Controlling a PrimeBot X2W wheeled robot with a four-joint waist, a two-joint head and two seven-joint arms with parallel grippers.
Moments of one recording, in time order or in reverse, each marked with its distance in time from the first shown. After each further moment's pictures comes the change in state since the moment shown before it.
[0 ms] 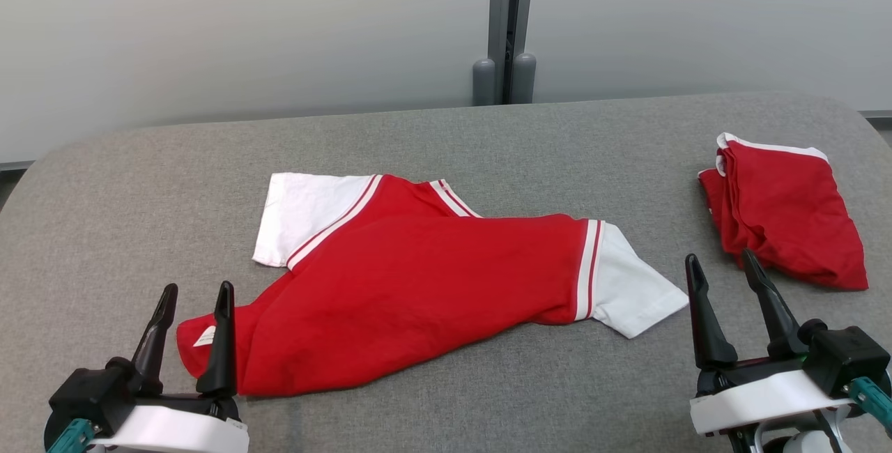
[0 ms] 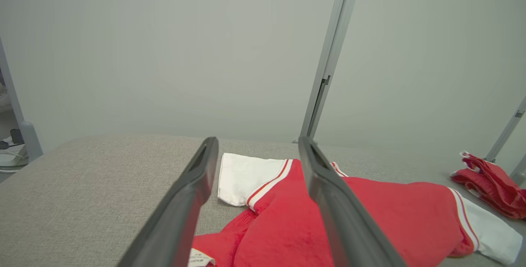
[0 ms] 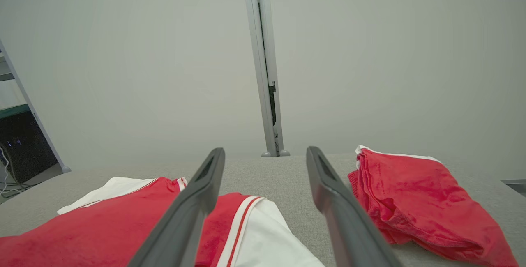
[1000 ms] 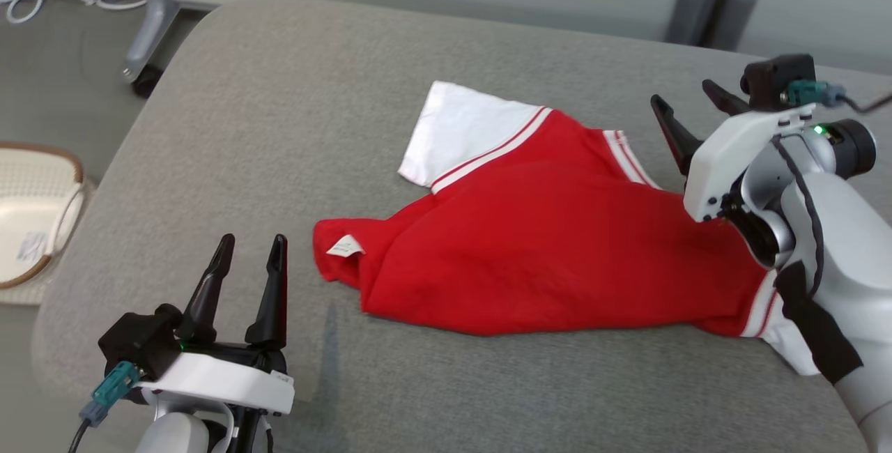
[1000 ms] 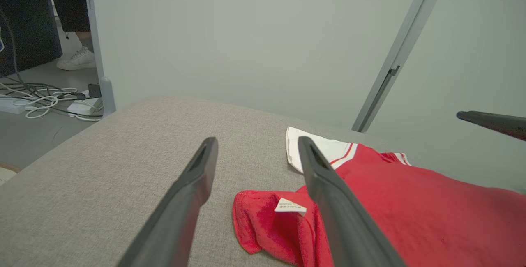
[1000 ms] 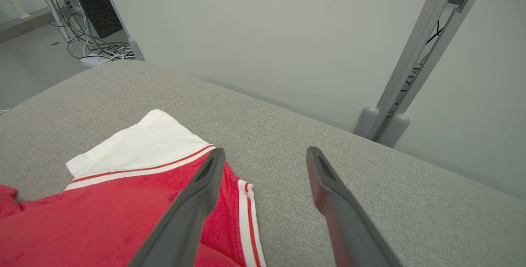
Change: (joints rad) left arm -0.139 -0.076 -0.042 0.095 -0.001 -0.077 0.000; right arm -0.755 -0.196 0.391 0.607 0.221 0.000 0.321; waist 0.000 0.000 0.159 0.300
